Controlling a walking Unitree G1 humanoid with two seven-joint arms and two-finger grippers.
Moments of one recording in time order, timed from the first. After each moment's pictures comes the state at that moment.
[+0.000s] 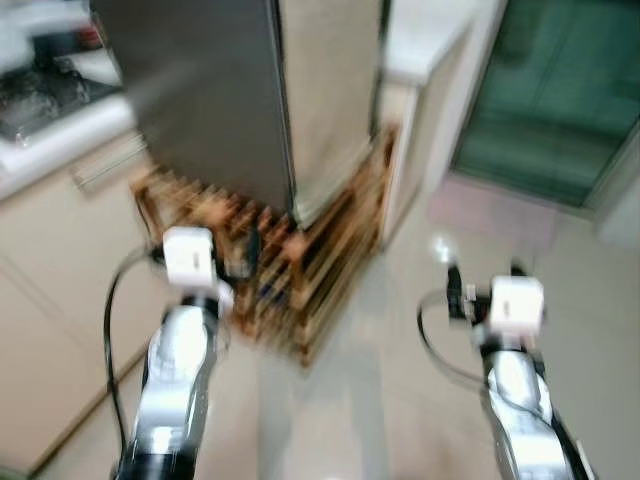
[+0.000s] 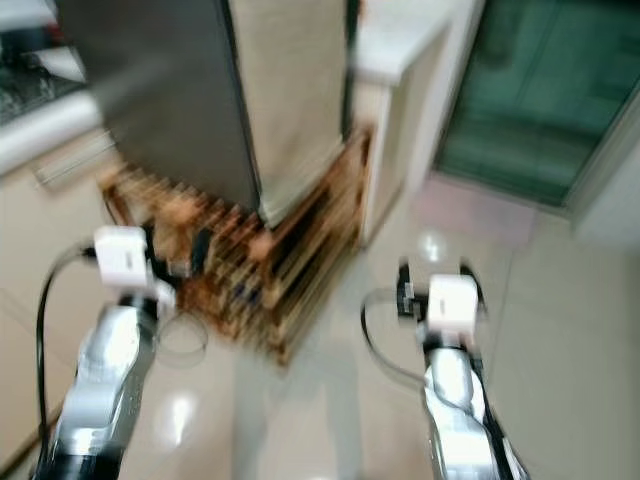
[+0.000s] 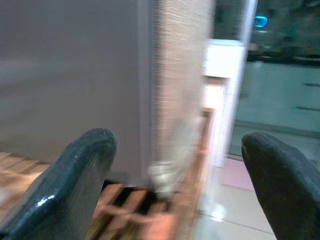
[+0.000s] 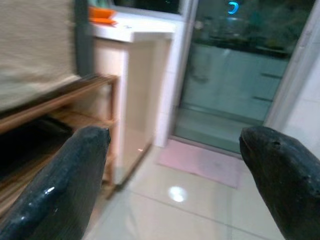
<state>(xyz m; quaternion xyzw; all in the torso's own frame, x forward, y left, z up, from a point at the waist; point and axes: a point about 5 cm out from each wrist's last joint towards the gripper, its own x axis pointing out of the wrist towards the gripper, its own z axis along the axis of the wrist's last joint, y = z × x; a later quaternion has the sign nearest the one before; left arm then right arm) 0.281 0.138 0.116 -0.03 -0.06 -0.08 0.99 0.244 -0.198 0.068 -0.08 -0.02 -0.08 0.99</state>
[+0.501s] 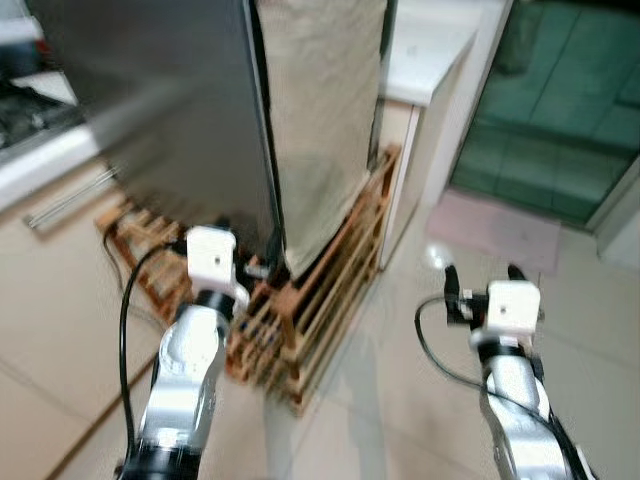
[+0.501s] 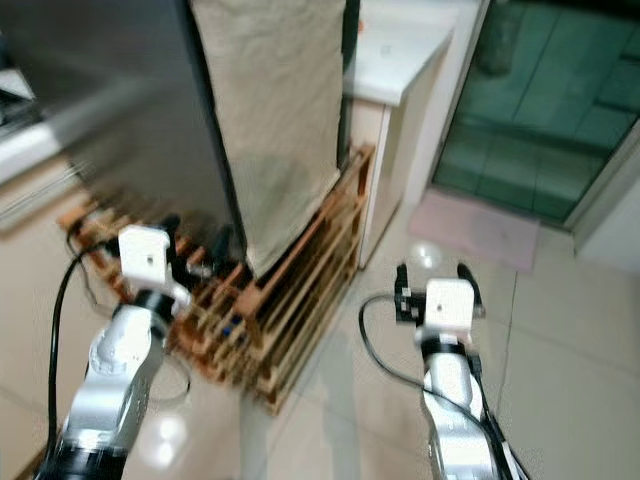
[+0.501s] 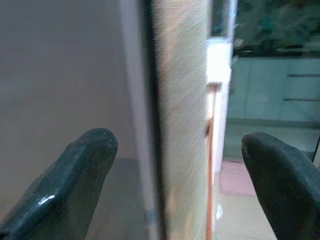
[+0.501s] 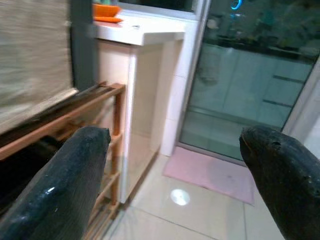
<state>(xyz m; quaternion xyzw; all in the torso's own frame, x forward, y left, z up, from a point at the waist) 0.292 0.132 0.131 0.02 -0.09 -0.12 0.99 0.248 -0.188 0.070 -0.08 -0.03 -0.07 0.99</state>
